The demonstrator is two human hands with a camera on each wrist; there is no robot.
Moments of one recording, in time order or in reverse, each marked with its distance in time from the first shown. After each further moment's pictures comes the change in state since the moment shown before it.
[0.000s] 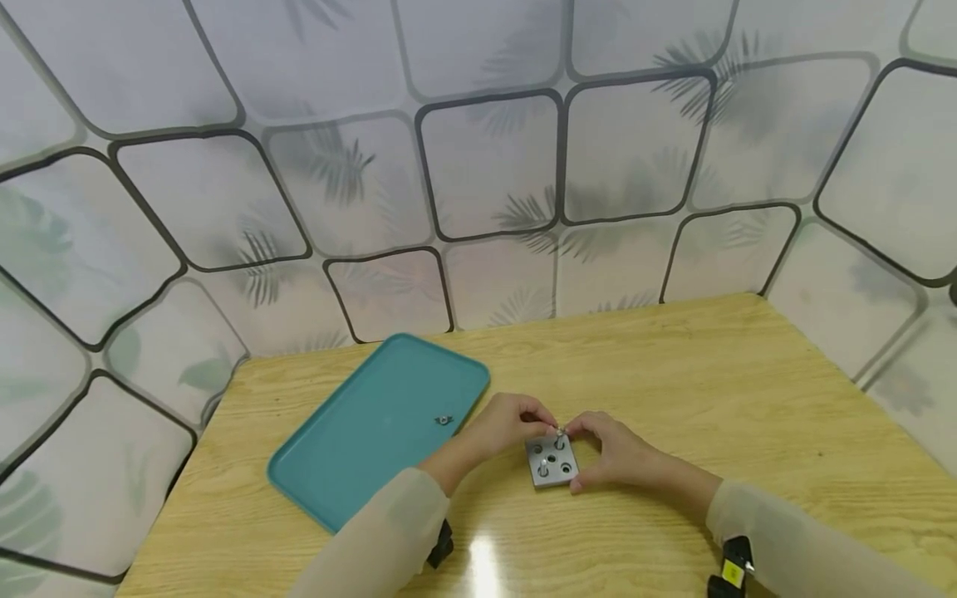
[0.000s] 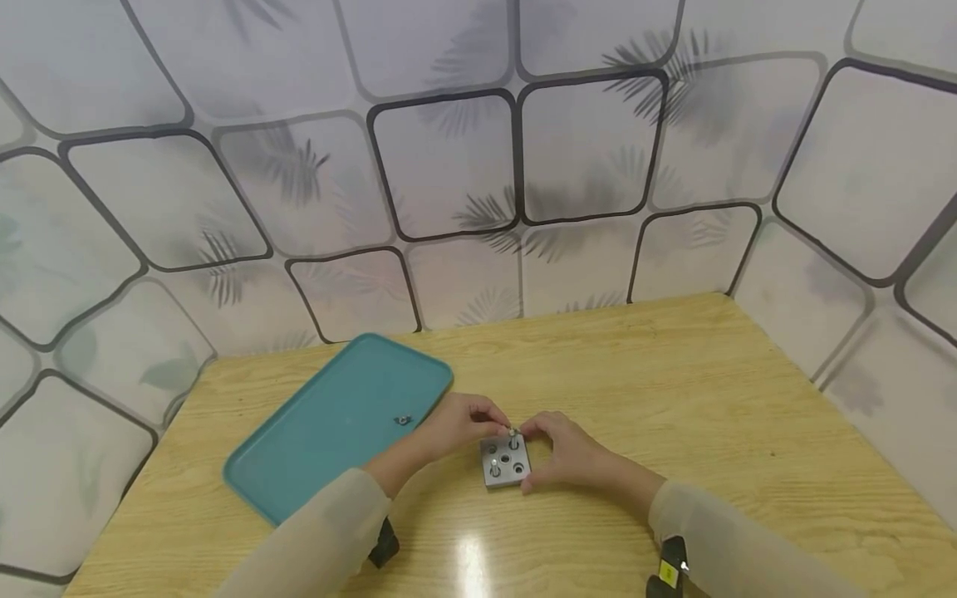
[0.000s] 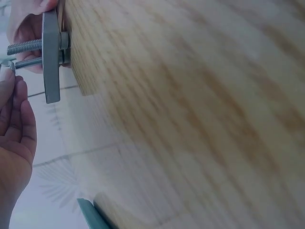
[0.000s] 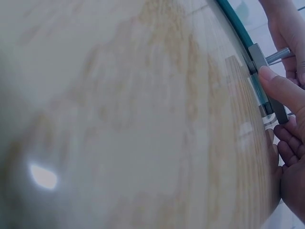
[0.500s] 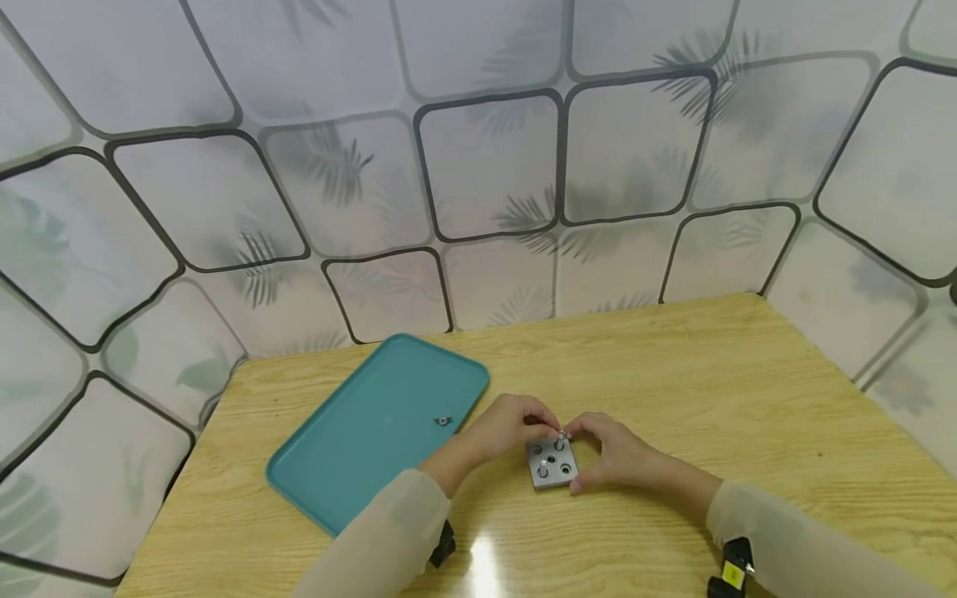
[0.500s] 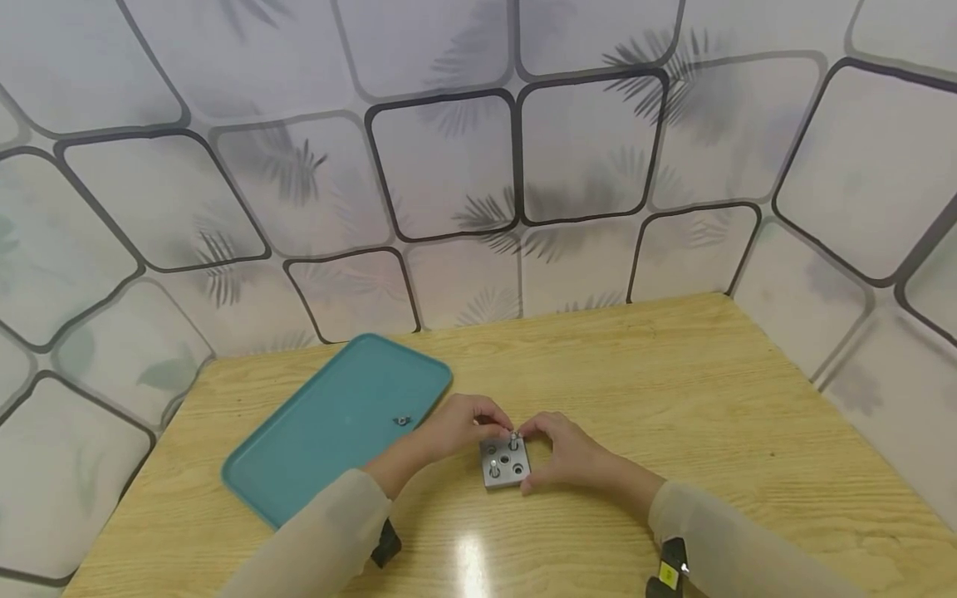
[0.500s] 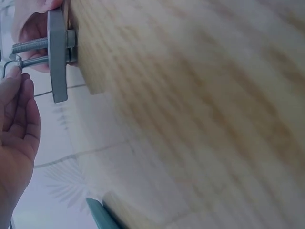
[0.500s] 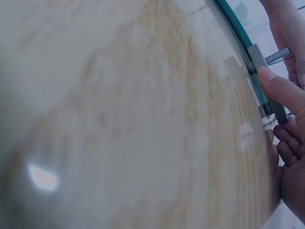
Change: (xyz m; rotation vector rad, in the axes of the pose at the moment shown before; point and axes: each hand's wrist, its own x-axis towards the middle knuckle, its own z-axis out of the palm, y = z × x) left_hand 0.003 0.002 -0.001 0.084 -0.045 0.084; right_hand 0.000 -0.002 -0.001 0.003 0.004 0.014
